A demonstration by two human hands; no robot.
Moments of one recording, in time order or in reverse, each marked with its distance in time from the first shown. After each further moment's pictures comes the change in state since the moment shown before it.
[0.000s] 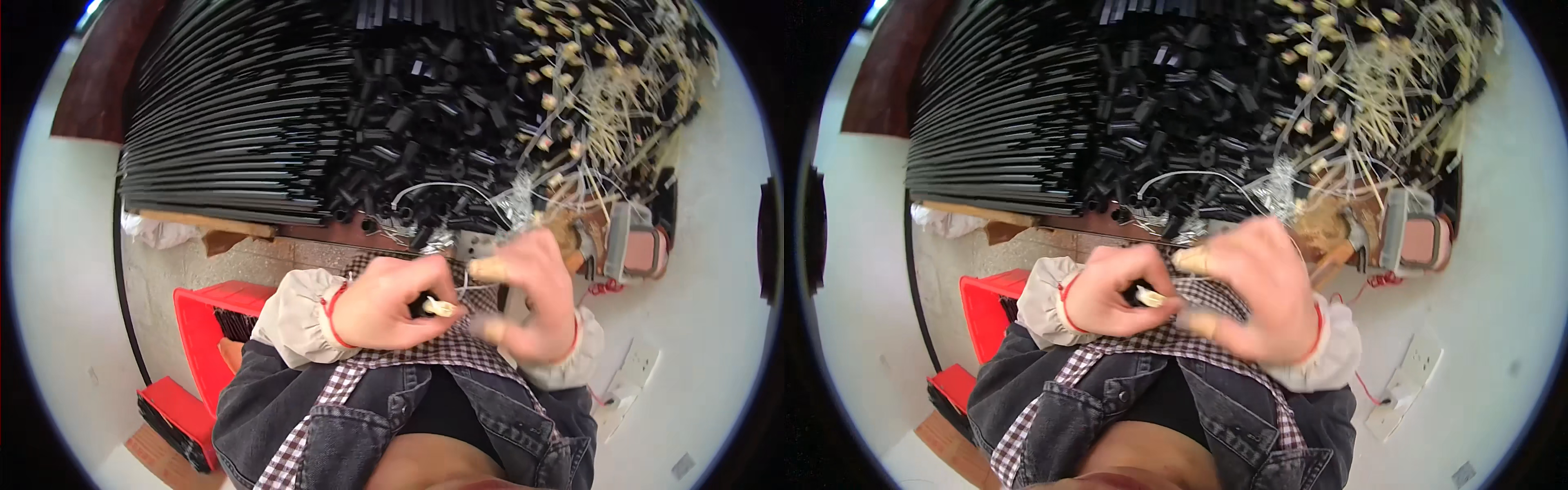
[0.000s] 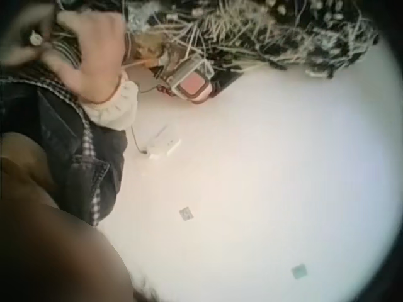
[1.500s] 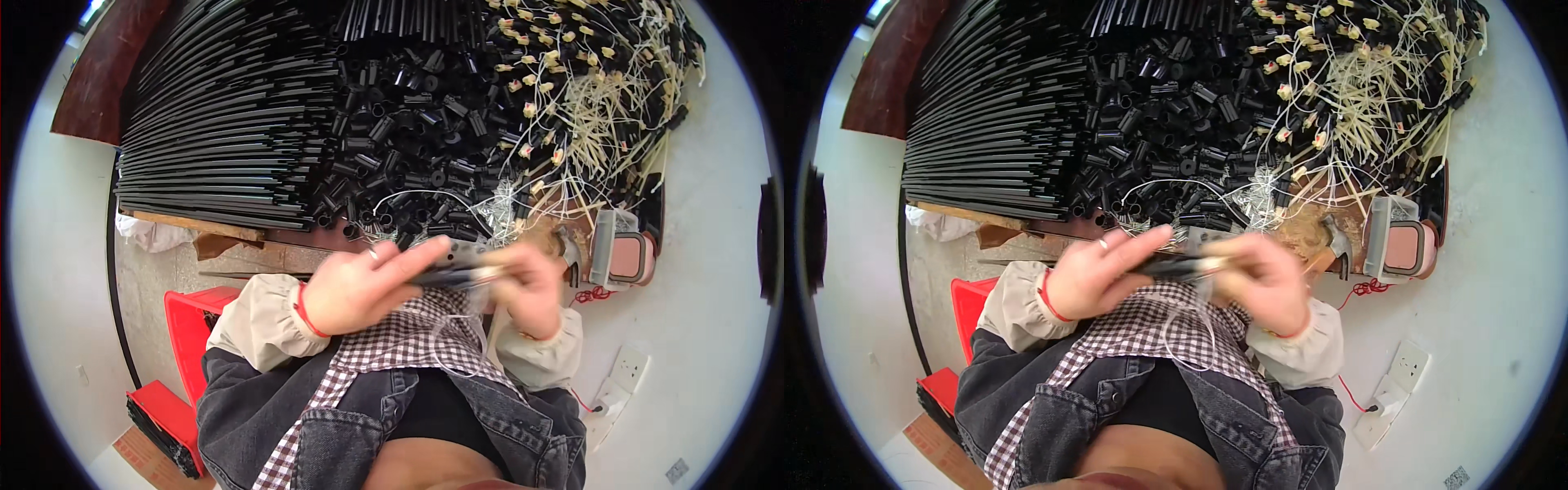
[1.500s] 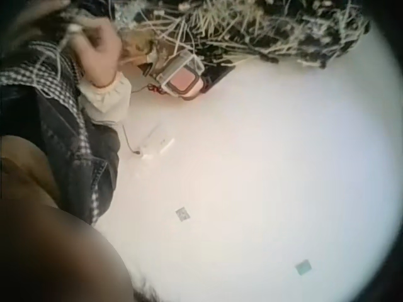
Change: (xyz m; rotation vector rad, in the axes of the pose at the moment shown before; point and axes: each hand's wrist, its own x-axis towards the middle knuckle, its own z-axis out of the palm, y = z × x) left_hand -0.001 -0.007 0.003 0.631 0.073 -0.049; right_hand -0.054 0.033 0.000 0.929 0.082 0.593
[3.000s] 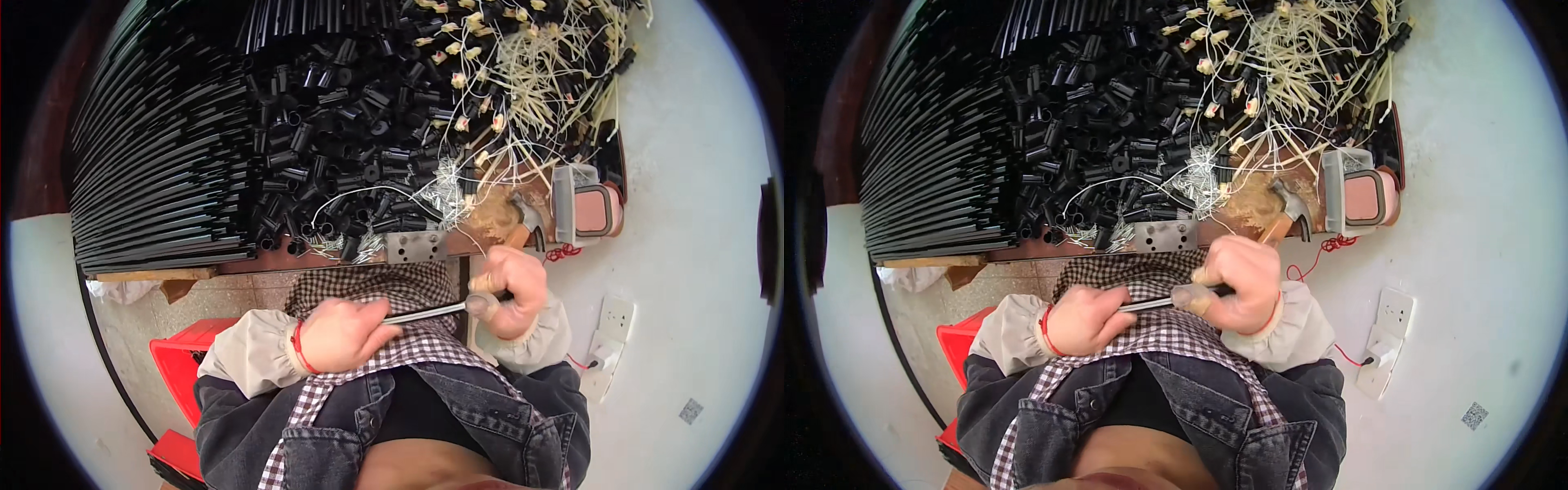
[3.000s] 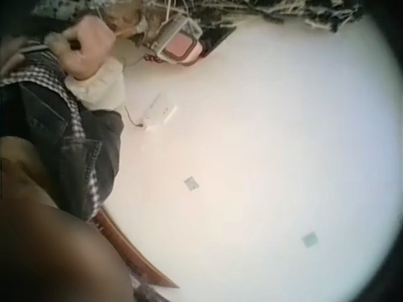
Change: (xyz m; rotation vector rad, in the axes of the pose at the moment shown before) left_hand -0.011 0.004 0.037 -0.232 -0.256 0.030; right_hand -0.016 -0.009 -0.017 -0.799 0.001 -0.535
